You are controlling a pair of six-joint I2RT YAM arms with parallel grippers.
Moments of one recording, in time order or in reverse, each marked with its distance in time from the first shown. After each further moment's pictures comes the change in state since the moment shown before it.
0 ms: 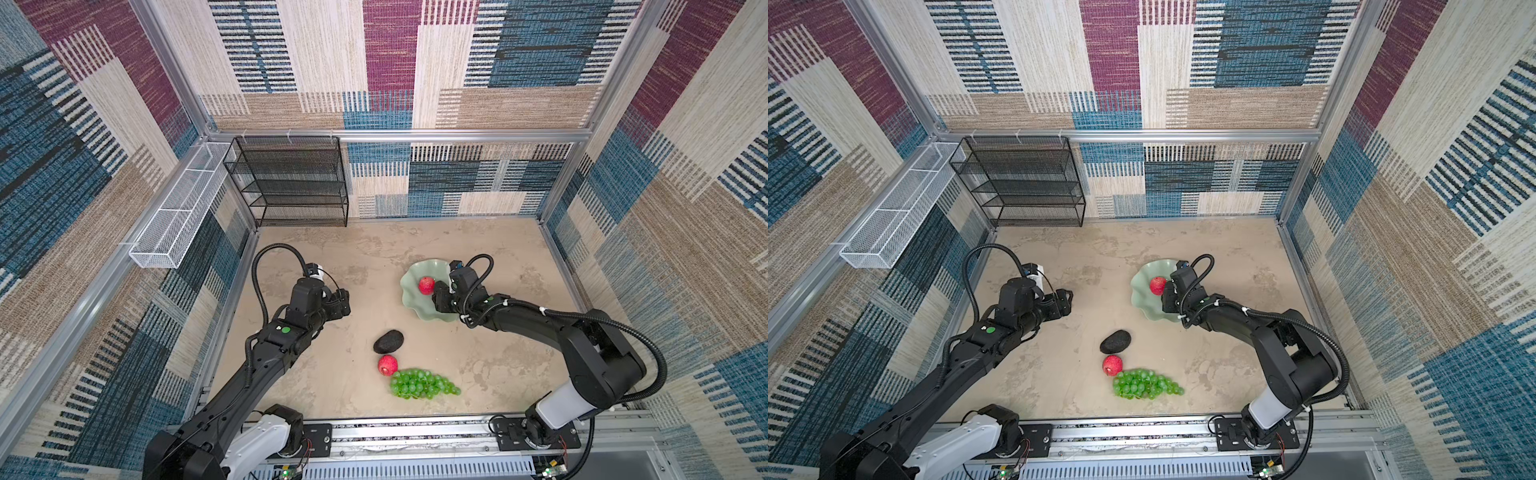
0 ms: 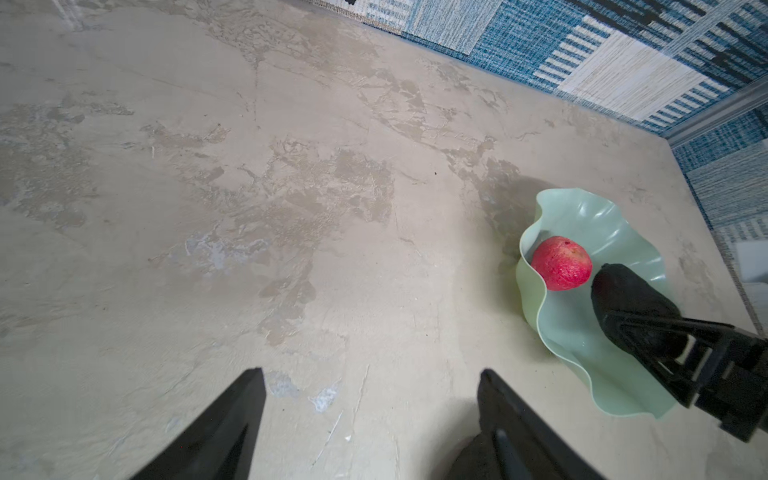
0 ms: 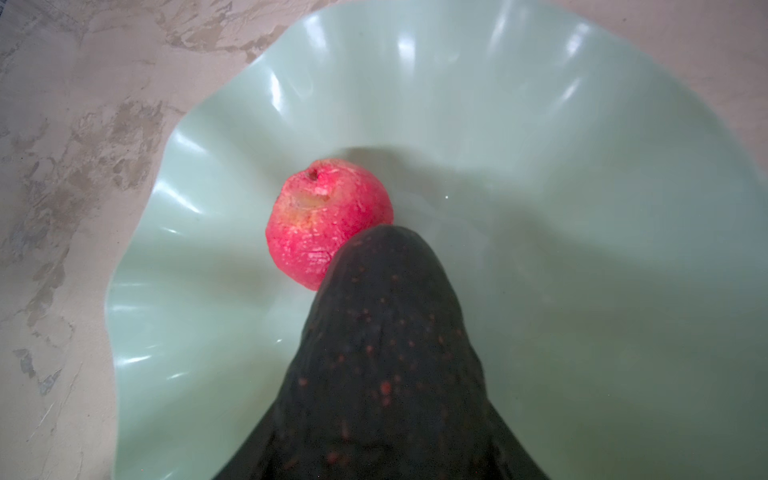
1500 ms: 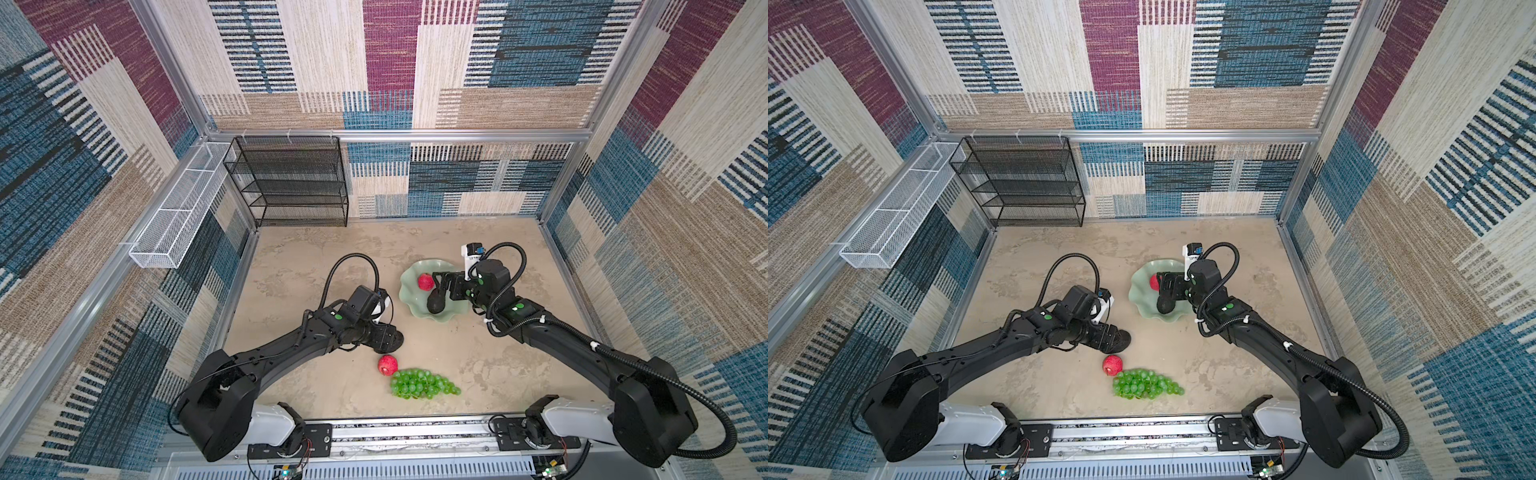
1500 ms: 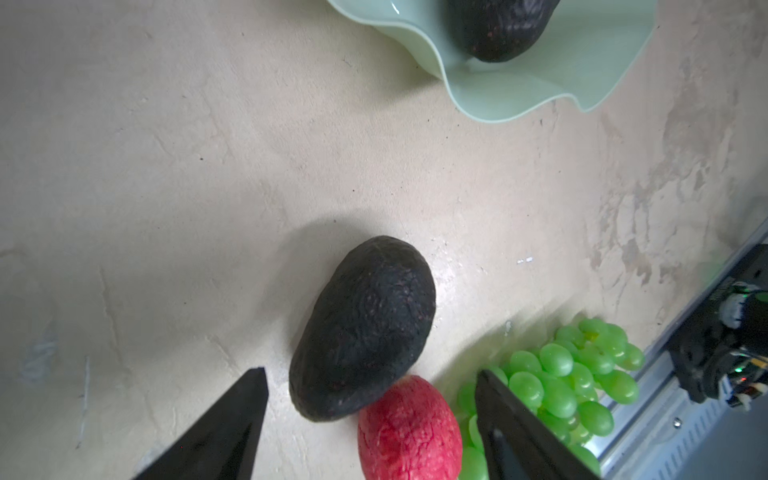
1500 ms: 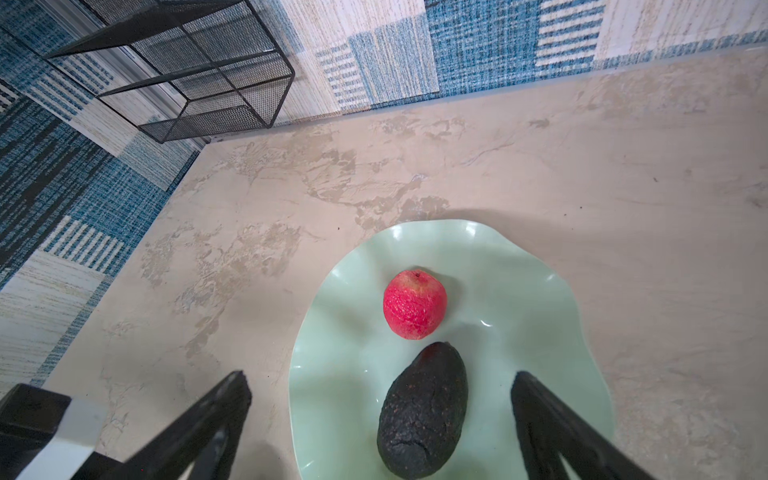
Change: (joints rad) left arm -0.356 0.370 0.124 -0.153 0.219 0.153; right arm -0.024 -0.329 -0.043 0.064 -0.018 -0.075
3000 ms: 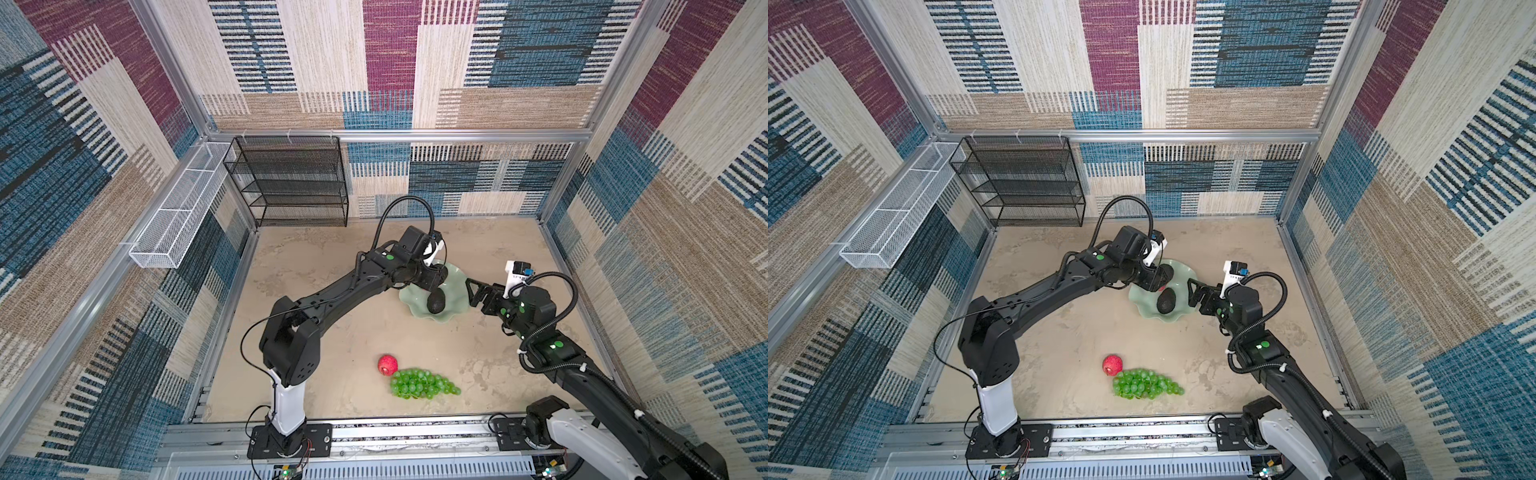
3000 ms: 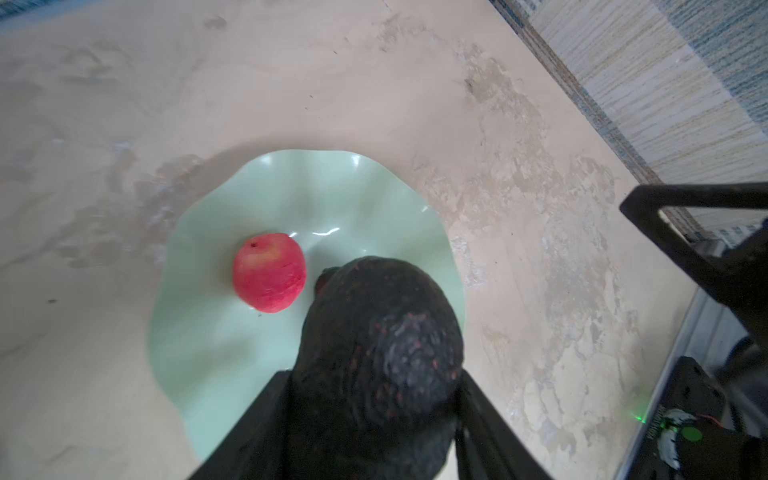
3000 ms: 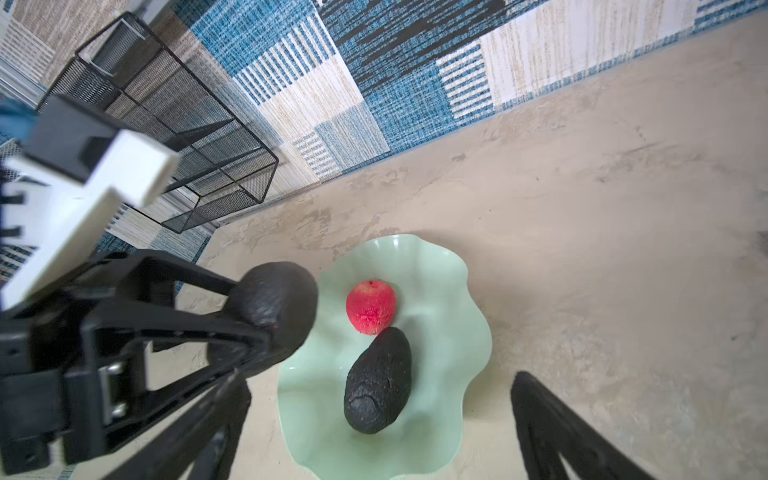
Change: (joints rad) left arm -0.064 0.563 0.887 -0.117 0.019 0.125; right arm -0.152 -0.458 -0.300 0.014 -0.013 0.134
